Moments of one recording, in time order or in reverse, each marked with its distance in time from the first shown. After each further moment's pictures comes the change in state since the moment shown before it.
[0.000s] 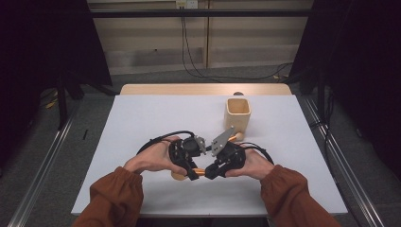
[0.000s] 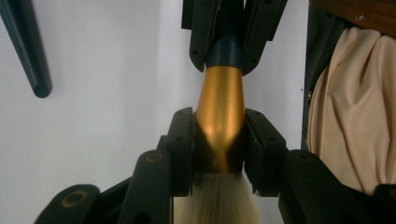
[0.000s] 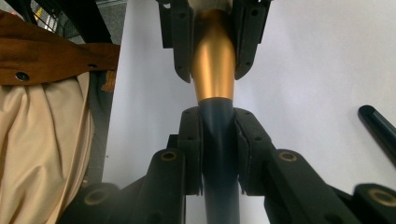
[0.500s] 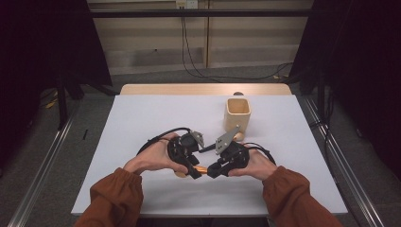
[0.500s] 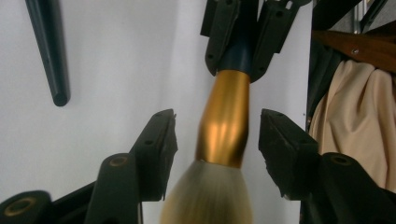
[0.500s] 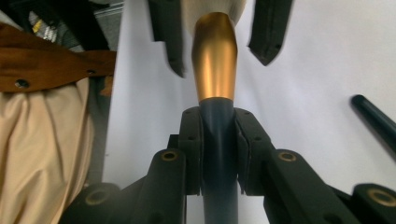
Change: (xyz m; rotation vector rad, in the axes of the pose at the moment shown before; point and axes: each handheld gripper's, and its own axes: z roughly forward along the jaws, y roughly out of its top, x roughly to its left) left arm 0.007 -0.004 -0.006 -0.108 0.014 -0.054; right arm -0.002 -0.009 -0.006 -0.035 -0.018 0.043
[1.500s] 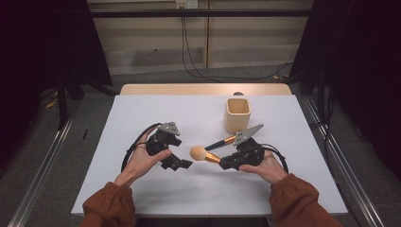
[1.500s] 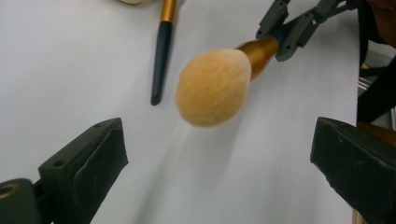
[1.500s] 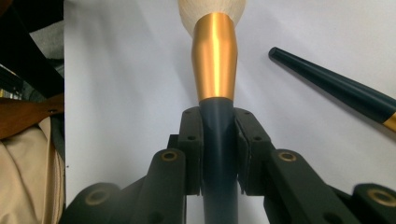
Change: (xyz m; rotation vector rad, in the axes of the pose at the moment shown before) left arm 0.013 -0.058 -0.022 -0.370 0.203 -0.200; right arm -0.011 -0.044 -0.020 -0.136 -0.156 0.240
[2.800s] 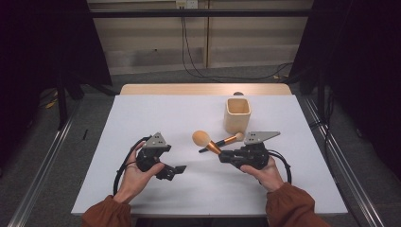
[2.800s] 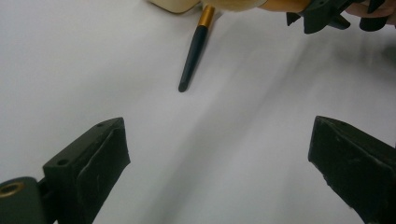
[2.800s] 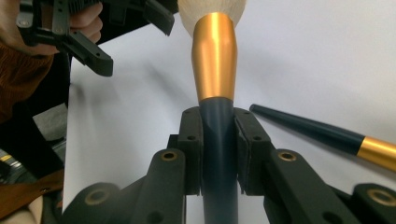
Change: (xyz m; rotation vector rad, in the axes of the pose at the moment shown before) left arm -0.019 -0.042 -0.008 -0.143 0.156 -0.055; right arm 0.008 -0.017 -0.006 -0.334 -0.062 0.085
